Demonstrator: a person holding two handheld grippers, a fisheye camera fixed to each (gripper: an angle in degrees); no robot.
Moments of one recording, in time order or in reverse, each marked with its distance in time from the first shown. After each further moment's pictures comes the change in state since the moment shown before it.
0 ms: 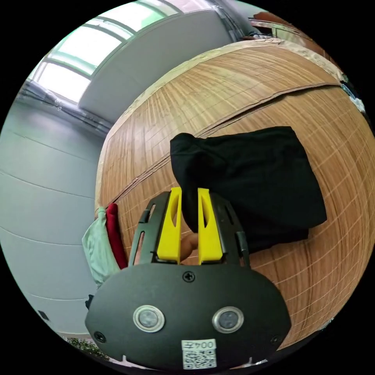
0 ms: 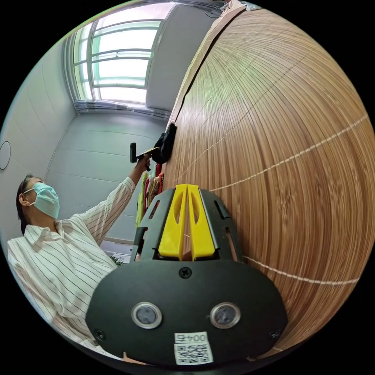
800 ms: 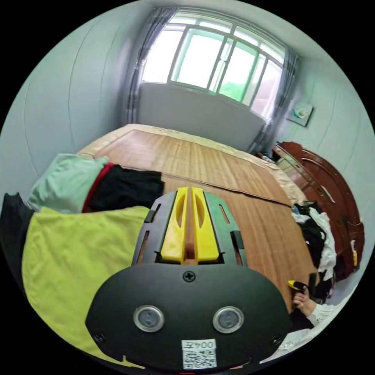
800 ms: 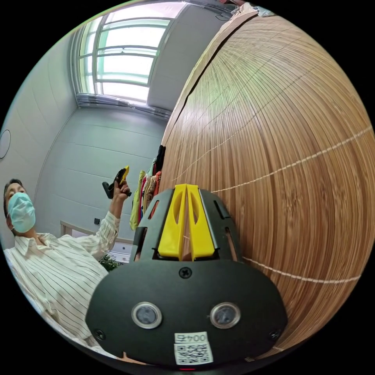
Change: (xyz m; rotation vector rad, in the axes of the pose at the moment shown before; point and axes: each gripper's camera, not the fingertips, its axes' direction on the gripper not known) left arm -0.191 0.329 -0.194 0.459 0.624 -0.679; right arm -0.021 -0.017 -0.018 0.009 0.043 -0.051
